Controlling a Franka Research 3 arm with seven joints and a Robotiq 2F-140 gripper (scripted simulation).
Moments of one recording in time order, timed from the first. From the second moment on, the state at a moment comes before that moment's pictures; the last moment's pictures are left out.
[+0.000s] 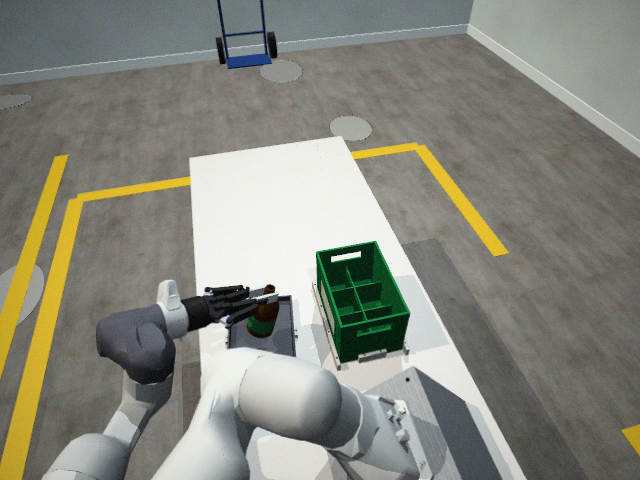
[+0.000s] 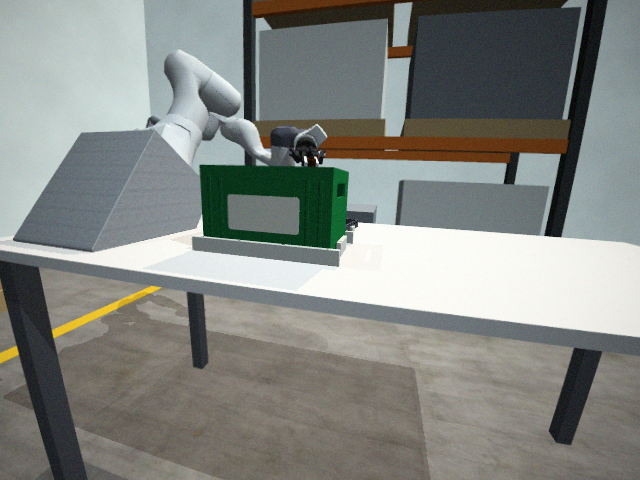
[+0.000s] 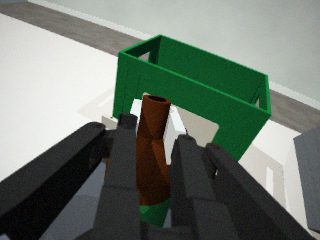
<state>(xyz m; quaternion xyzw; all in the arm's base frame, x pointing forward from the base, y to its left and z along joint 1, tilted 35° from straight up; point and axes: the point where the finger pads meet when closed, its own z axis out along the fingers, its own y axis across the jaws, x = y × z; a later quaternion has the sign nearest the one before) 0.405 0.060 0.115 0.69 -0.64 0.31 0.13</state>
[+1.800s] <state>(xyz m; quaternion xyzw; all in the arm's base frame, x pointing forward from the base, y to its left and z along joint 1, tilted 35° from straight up) 0.409 0.089 0.074 0.69 -0.64 0.31 0.13</state>
